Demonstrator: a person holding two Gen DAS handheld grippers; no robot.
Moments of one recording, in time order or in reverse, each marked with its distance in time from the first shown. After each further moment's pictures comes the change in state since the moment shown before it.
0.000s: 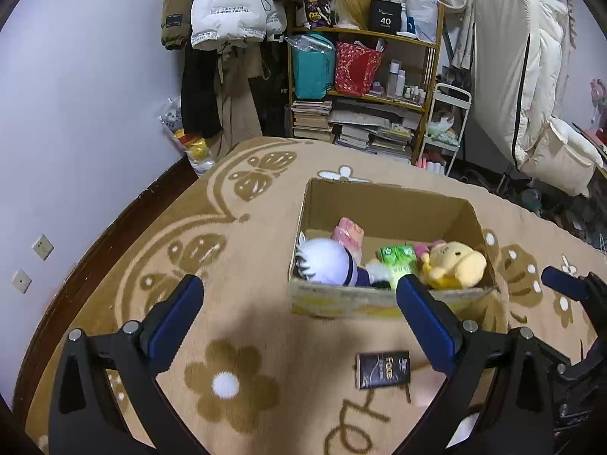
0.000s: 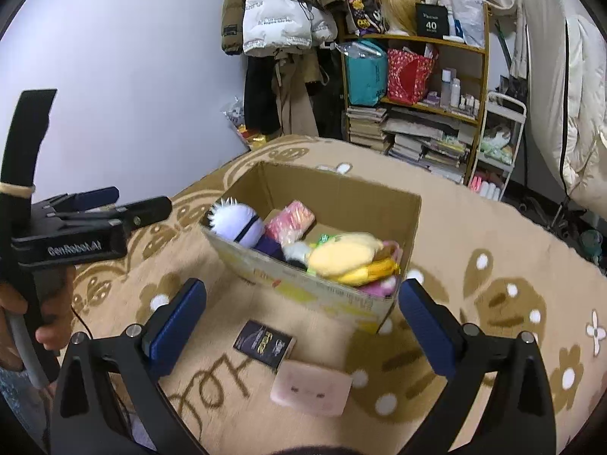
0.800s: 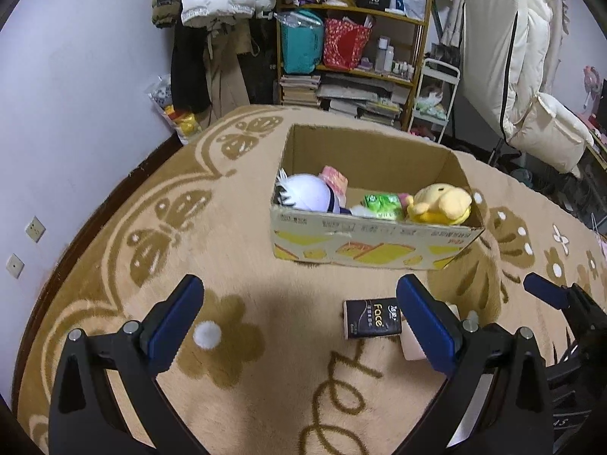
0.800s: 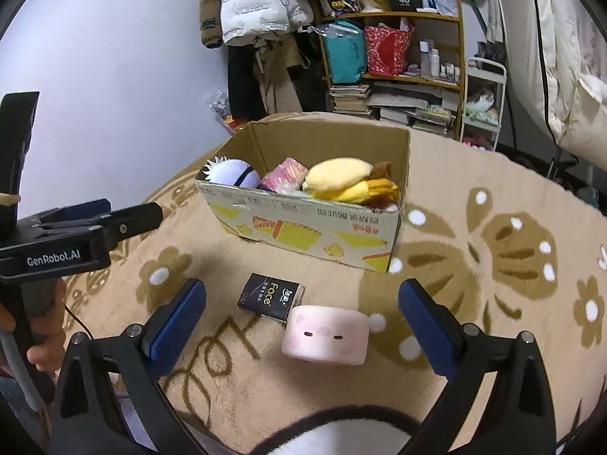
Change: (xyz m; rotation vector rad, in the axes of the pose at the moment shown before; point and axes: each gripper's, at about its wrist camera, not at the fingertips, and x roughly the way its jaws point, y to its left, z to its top) left arm 0.000 -0.010 -0.051 0.010 0.085 -0.046; right arm 0.001 0.005 -0.061 0.111 0.027 -0.021
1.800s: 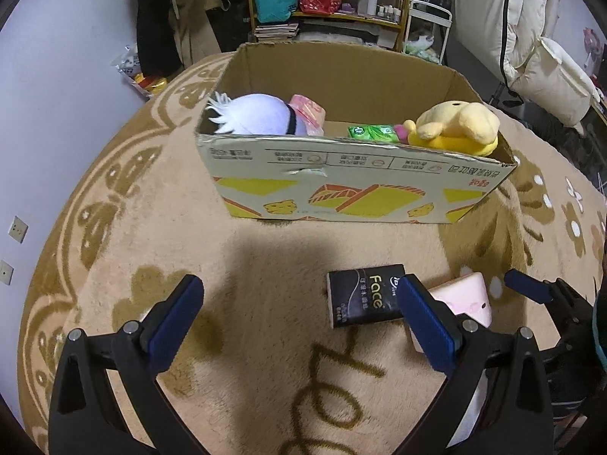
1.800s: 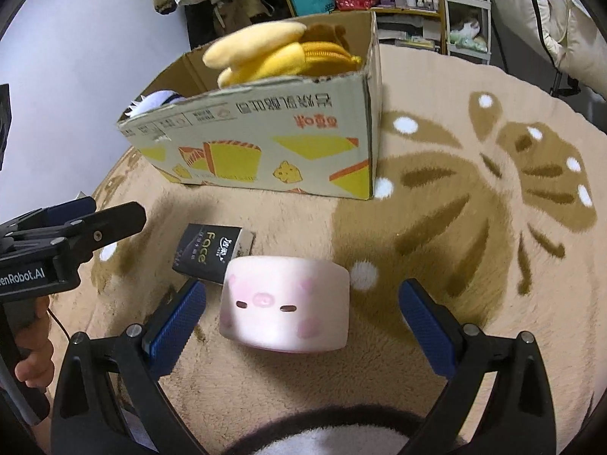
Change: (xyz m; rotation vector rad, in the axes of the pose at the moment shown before) left arm 0.081 -0.030 -0.019 0.080 0.173 -0.025; right arm 0.078 -0.042 -0.038 0.130 0.186 -0.010
